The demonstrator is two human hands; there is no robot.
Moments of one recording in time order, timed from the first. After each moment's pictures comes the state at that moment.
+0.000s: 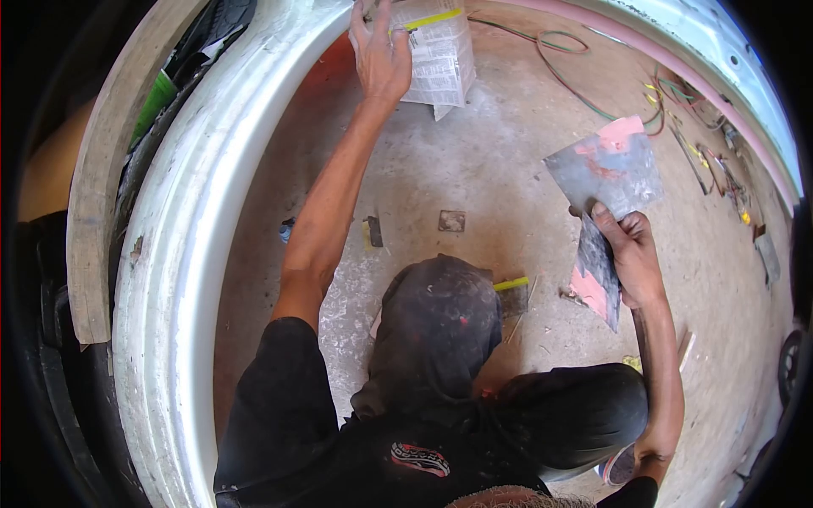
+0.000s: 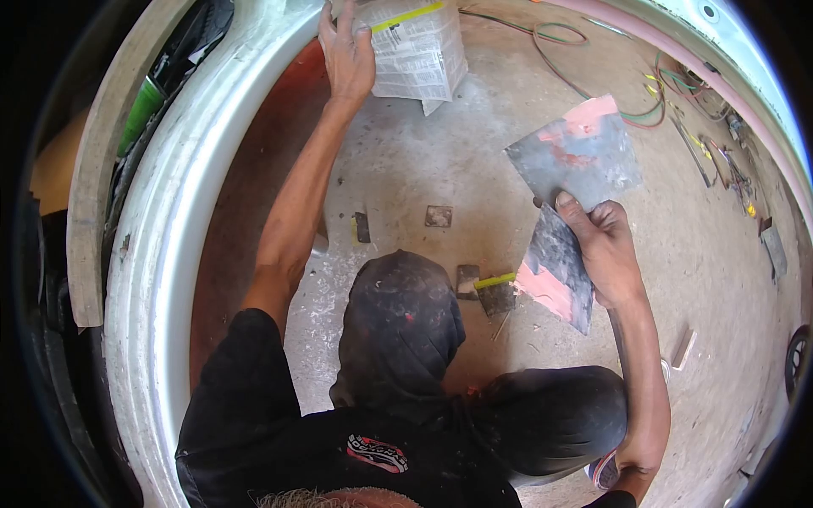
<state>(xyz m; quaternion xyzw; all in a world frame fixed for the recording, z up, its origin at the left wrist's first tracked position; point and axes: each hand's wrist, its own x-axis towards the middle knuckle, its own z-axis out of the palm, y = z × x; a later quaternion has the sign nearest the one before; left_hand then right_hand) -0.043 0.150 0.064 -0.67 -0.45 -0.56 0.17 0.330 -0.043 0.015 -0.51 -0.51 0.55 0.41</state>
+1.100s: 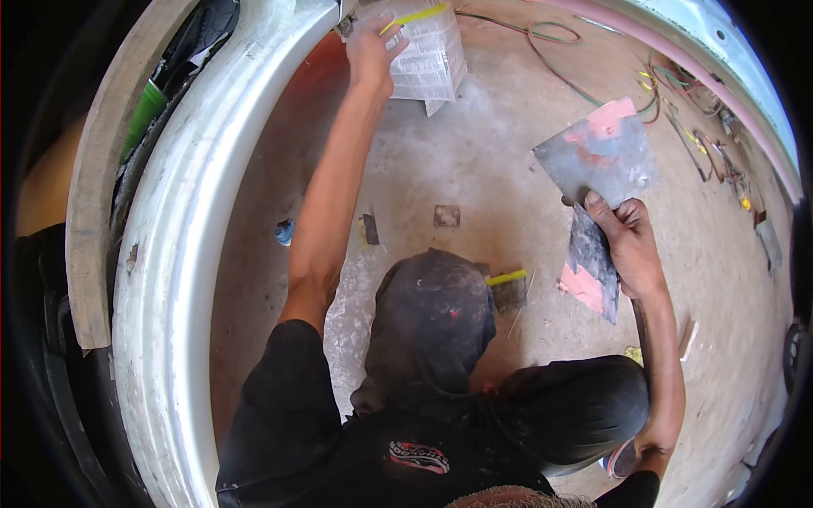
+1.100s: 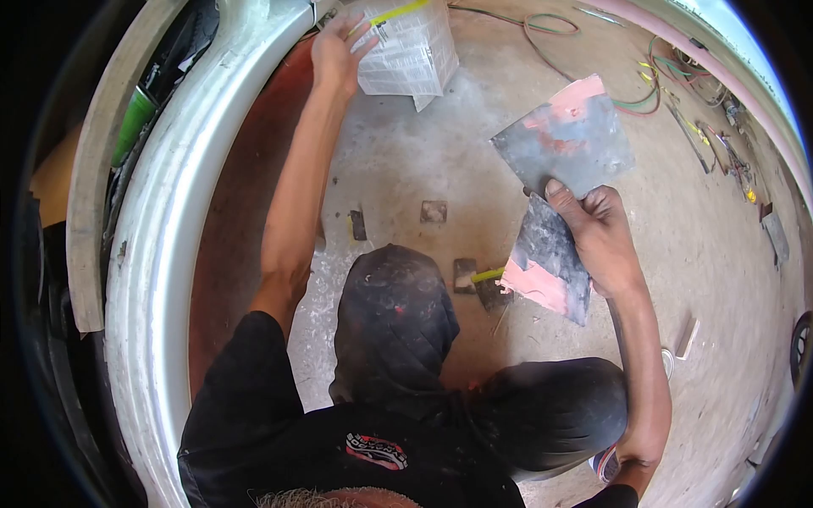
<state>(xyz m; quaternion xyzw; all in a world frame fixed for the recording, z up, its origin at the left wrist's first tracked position) -0.033 0.164 0.064 -0.48 -0.36 -0.70 -0.40 0.335 -0.042 0.012 -0.50 -0.53 0.55 0.41</state>
